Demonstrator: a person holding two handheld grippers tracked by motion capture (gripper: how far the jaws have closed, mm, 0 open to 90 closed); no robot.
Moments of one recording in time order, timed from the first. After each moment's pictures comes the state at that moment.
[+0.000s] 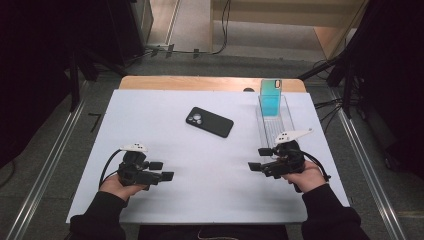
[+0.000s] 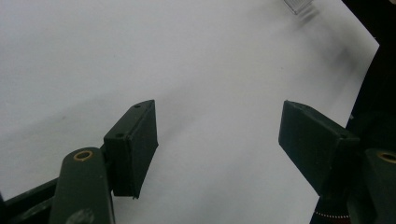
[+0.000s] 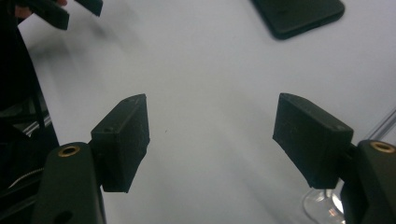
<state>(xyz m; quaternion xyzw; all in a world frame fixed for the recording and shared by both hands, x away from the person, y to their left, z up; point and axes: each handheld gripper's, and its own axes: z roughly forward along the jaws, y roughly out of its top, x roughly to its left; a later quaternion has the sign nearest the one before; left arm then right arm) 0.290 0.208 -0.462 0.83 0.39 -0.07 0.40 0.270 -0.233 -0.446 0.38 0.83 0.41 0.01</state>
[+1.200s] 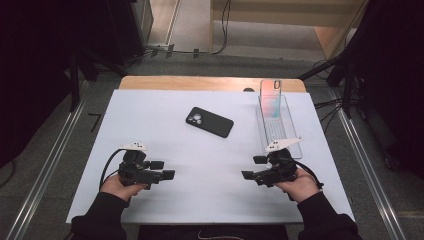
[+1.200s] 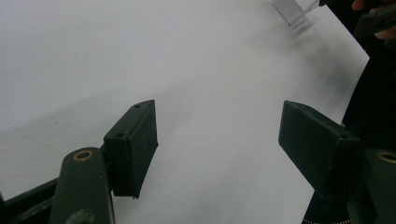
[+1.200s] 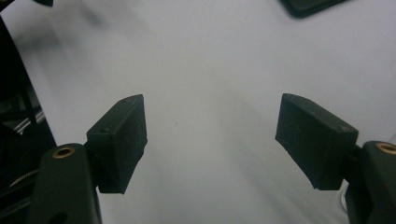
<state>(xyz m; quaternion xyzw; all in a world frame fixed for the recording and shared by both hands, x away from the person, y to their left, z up) 0.289 0.207 -0.458 0.81 0.41 -0.07 0.41 0.262 -0.208 -0.452 0.40 0.83 0.40 0.02</state>
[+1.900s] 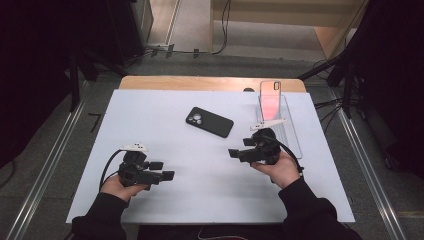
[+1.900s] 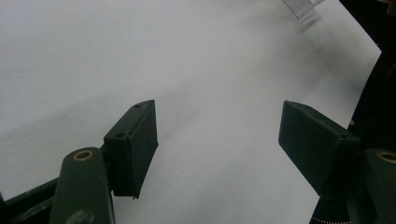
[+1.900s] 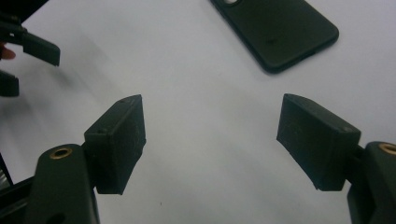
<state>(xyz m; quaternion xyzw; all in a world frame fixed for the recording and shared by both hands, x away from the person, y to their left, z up) 0.289 0.206 -0.461 0.82 0.40 -0.06 0.40 0.311 -0.177 -0.440 0.46 0.80 0.40 0.03</state>
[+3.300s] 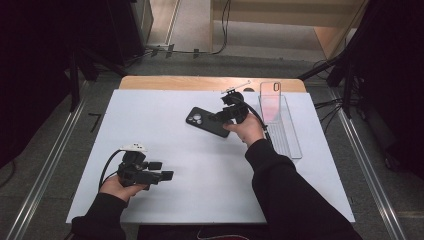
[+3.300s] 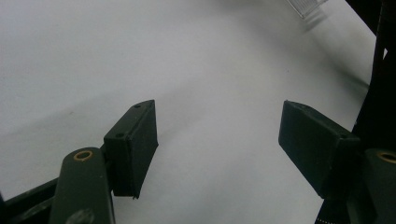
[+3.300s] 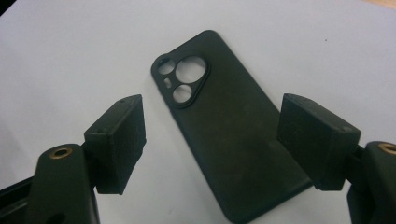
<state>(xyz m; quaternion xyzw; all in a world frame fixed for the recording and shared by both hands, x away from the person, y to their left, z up) 0.289 0.209 -0.463 0.82 0.41 -0.06 0.40 0.442 -0.117 -0.444 0.49 0.80 0.35 0.05</state>
